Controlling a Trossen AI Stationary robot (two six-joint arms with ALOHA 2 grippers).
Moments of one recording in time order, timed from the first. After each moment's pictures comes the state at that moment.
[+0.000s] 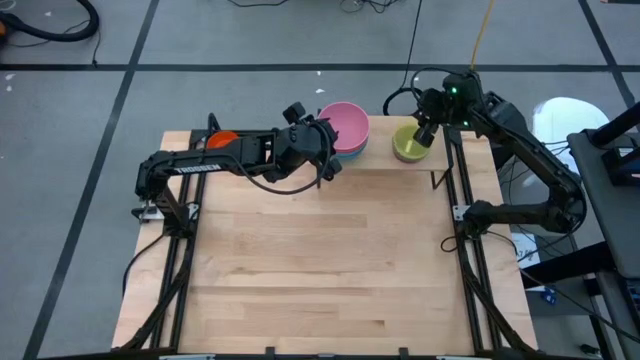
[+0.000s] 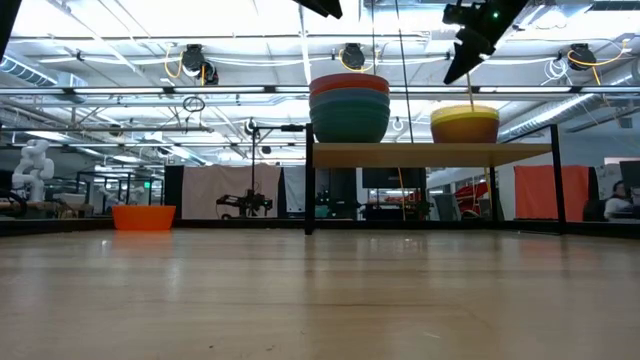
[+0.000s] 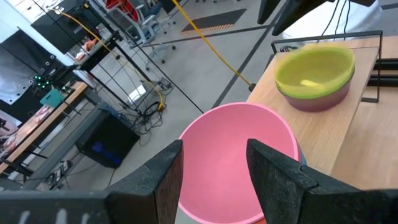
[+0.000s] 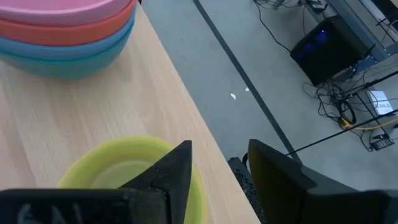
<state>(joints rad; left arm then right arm) 0.07 1.74 1.86 -0.55 -0.75 0.23 -0.86 1.13 1.29 -0.84 0.02 -0.48</state>
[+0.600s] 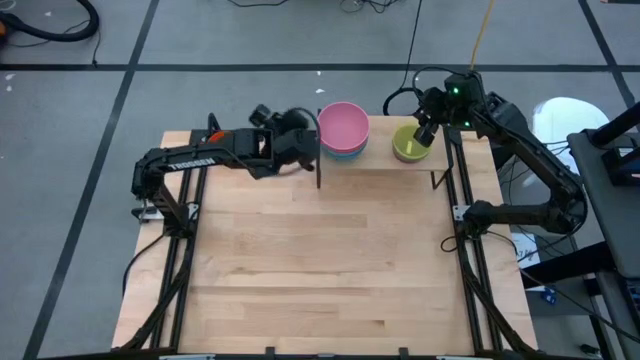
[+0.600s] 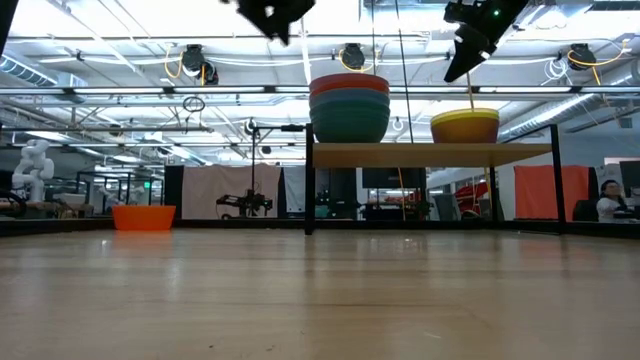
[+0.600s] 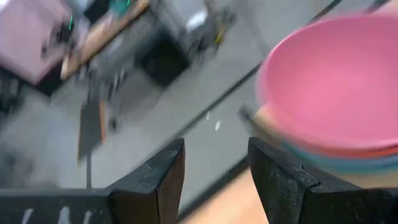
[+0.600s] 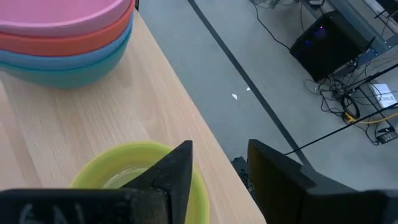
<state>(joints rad) 0.12 1.71 1.86 -1.00 -0.99 -0.24 -0.86 1.12 1.29 -0.84 0.02 -0.43</state>
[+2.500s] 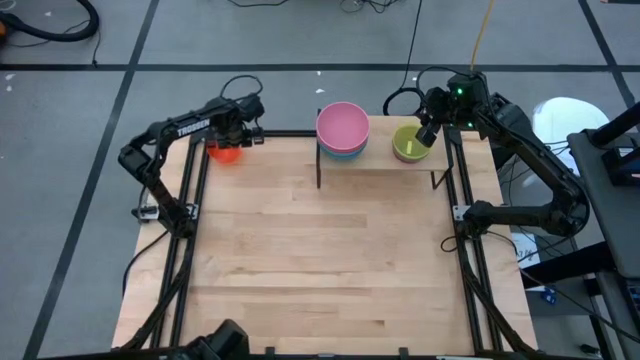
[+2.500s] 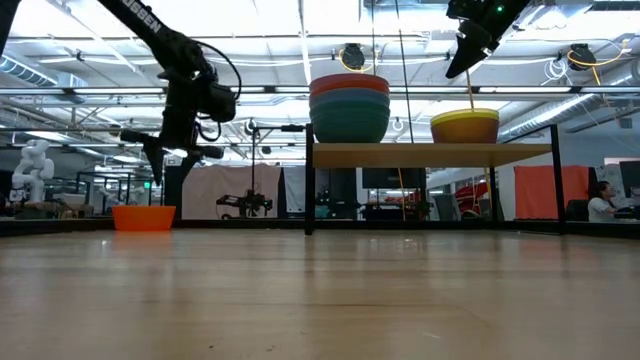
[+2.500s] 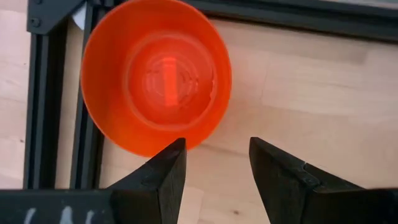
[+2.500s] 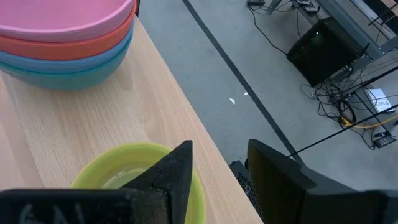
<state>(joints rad) 0.90 1.68 1.24 -1.04 -0.26 -0.84 -0.86 1.10 1.29 -0.84 0.02 -0.44</state>
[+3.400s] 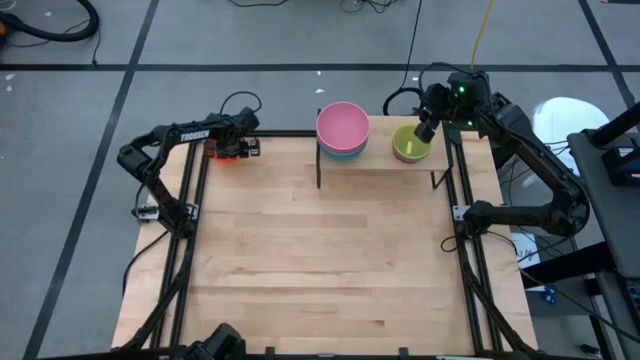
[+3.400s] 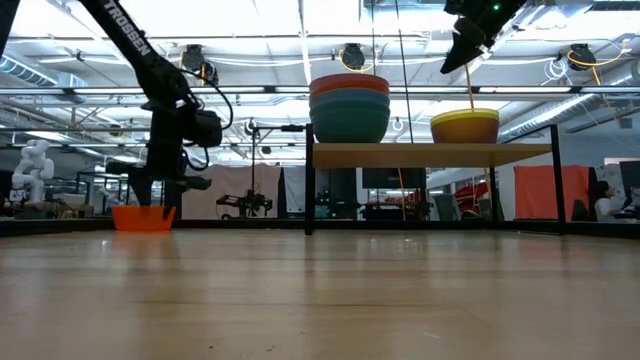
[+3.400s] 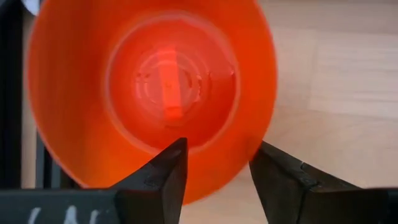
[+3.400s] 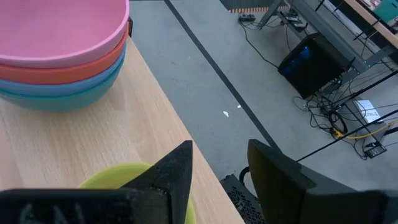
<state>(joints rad) 0.94 1.68 0.98 -0.74 -0.27 -0.72 -0.86 1.10 1.29 -0.77 0.02 -0.44</state>
